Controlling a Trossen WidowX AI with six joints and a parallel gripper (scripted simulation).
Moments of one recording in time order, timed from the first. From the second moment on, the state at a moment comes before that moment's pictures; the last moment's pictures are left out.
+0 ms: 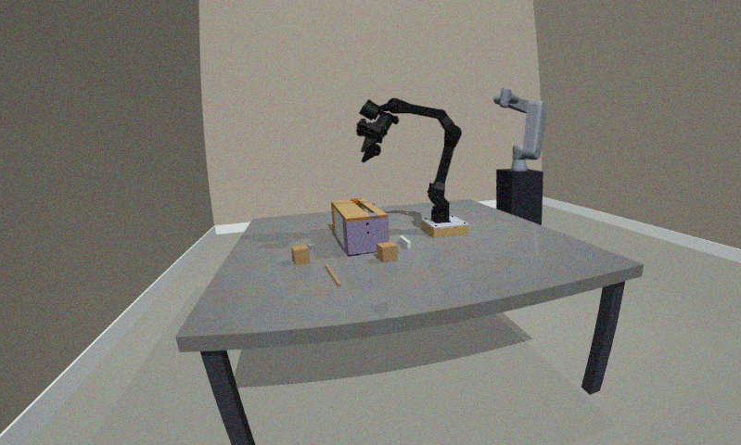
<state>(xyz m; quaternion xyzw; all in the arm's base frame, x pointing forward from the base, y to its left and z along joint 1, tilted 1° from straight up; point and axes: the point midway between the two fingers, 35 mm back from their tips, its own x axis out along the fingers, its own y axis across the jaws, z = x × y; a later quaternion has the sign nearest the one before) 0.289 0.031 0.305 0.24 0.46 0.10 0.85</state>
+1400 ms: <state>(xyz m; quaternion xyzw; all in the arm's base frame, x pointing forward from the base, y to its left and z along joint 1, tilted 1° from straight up) 0.279 -0.014 0.129 0.54 0.62 -0.36 0.44</state>
